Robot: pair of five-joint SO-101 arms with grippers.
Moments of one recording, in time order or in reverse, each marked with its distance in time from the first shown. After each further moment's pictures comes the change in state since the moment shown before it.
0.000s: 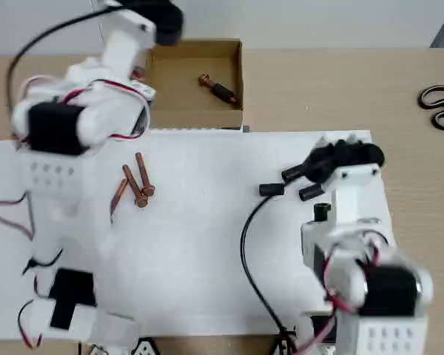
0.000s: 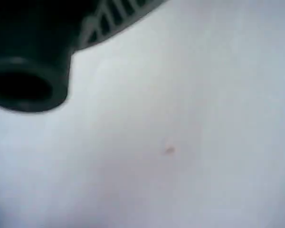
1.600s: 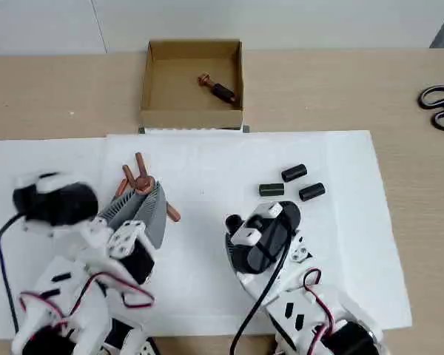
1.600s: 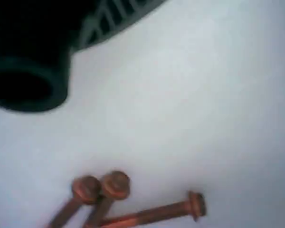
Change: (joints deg) left arm 14.3 -89.8 94.0 -33.7 44.0; right arm -36.0 -39.6 38.5 -27.8 -0.2
